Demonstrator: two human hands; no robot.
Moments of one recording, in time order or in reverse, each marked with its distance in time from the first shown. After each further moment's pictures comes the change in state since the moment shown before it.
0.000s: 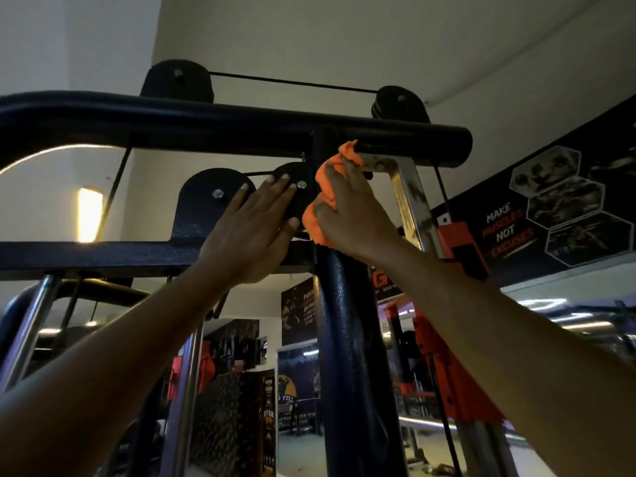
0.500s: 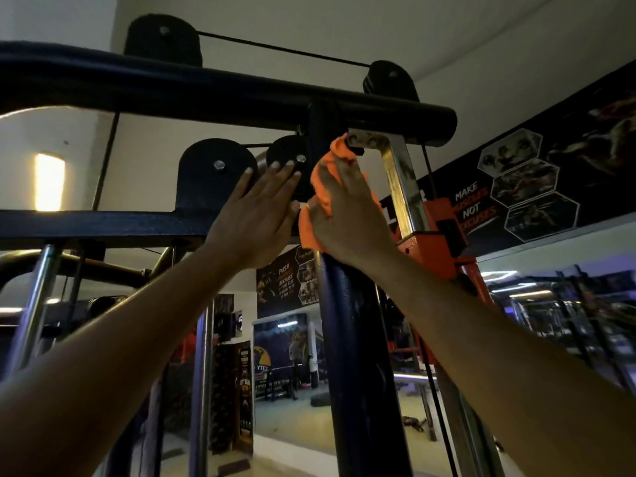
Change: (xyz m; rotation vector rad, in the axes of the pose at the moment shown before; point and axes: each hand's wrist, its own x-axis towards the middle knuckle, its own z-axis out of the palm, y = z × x) left_hand -0.021 0.006 0.000 -0.044 -0.022 0.048; right_hand -0.044 -0.019 0.021 -0.191 0.025 0.051
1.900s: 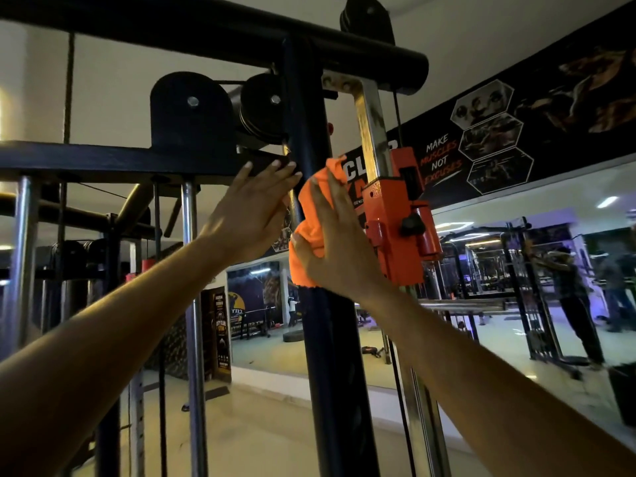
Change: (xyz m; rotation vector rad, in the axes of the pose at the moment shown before) left_hand -0.068 0.053 -0.002 -0.299 -0.073 0.079; right_hand -0.136 0.001 -0.001 0.113 -0.108 0.043
